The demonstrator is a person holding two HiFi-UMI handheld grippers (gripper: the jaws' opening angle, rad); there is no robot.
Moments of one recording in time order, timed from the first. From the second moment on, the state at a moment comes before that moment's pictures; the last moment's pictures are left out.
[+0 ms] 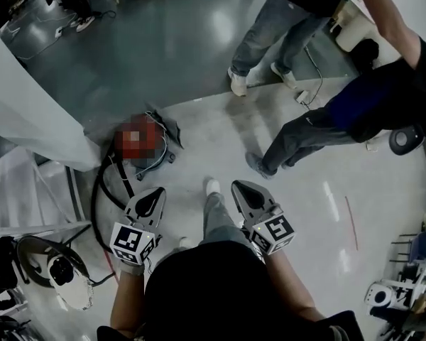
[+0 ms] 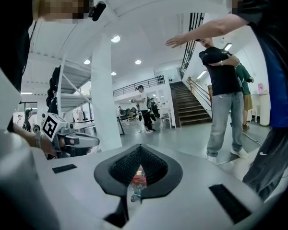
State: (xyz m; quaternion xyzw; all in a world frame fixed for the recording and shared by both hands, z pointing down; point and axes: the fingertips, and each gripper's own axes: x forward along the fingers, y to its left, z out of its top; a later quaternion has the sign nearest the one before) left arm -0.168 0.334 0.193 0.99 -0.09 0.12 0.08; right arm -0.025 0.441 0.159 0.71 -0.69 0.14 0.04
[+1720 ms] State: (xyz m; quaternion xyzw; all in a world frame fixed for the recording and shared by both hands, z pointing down) left arm -0.096 0.019 0.226 0.92 -0.33 0.15 0.14; right arm 0.089 0.041 0.227 0.52 -0.82 0.20 0.12
